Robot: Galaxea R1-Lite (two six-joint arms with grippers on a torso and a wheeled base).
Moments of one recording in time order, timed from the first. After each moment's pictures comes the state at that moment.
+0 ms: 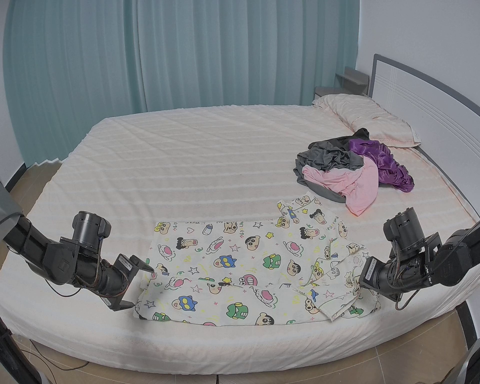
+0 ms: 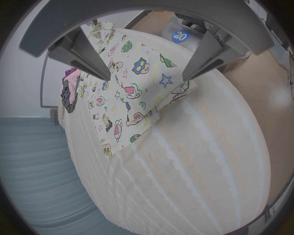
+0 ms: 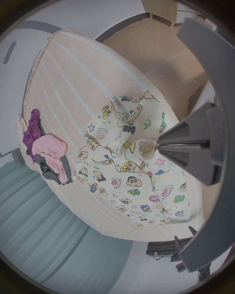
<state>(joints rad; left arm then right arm) -0.13 1.87 -0.71 -0.18 -0.22 -1.13 0.40 1.76 -0.70 -0.11 -0.15 0.87</state>
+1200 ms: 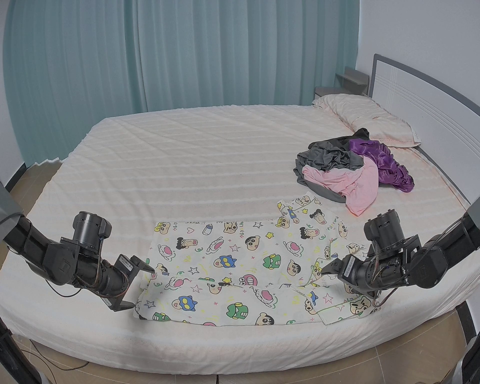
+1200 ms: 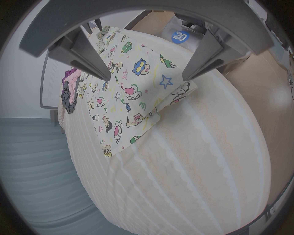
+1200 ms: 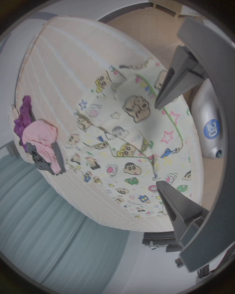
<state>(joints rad) -0.13 1.87 -0.71 -0.18 -0.22 -1.13 0.42 1.90 -0.74 -0.28 -0.05 0.87</state>
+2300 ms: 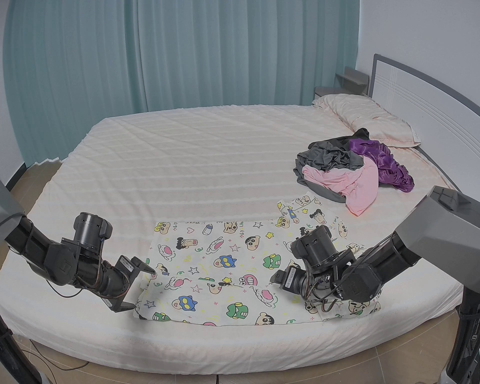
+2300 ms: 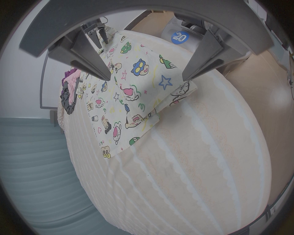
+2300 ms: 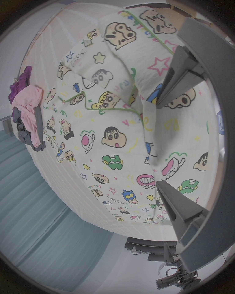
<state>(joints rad) -0.13 1.88 -0.71 -0.18 -0.23 -1.13 0.64 2.20 -1.02 -0.29 -0.19 0.88</state>
